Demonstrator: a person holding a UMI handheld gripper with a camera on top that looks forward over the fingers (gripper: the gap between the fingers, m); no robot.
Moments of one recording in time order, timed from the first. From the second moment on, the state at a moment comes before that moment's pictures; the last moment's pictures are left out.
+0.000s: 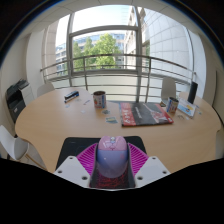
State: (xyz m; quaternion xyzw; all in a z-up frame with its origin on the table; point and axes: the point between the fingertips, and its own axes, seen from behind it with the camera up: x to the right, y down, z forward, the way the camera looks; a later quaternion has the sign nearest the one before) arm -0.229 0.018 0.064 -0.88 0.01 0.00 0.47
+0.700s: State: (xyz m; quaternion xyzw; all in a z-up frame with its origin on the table) arm -0.266 -0.067 0.109 -0.89 0.00 -0.03 0.46
